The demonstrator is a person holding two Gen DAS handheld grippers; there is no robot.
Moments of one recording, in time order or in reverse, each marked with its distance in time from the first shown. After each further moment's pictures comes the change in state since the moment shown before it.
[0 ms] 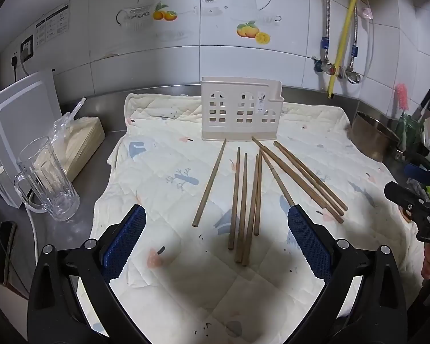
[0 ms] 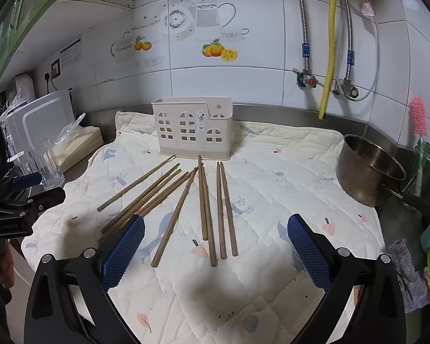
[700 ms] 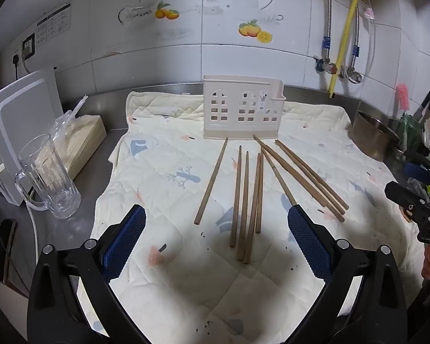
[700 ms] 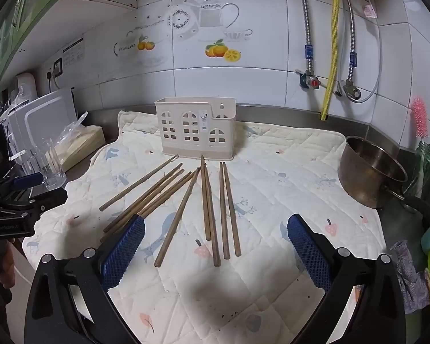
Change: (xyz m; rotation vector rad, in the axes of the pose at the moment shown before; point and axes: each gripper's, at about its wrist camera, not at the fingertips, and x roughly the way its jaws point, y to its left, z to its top) left arm -0.001 0.002 0.000 -0.013 0.005 0.001; right arm 0.000 0.002 0.000 -0.009 0.006 0.008
